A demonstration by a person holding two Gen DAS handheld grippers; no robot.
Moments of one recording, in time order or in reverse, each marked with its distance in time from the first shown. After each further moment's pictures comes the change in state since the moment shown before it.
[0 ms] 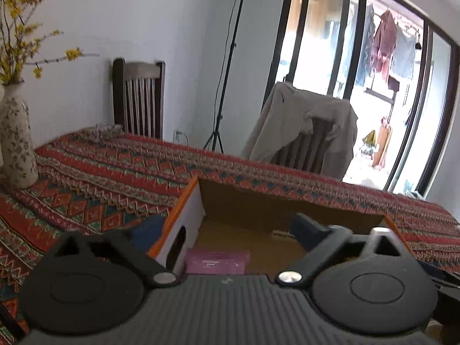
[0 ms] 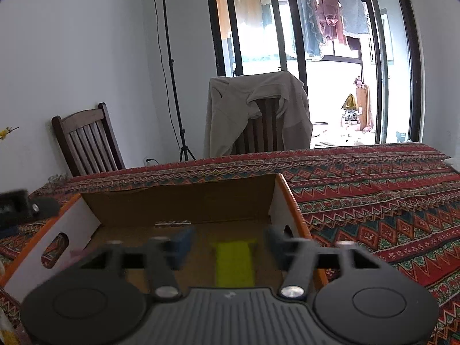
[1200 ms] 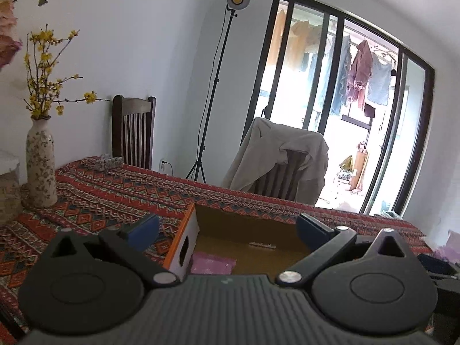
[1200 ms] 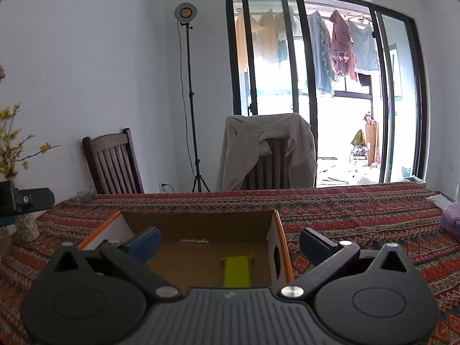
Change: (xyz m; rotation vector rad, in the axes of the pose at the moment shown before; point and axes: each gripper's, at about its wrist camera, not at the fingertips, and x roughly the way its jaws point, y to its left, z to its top) left arm -0.127 0.015 0.005 0.002 -0.113 -0.092; right arm -0.121 0.001 0.010 -0.073 -0.131 0.052
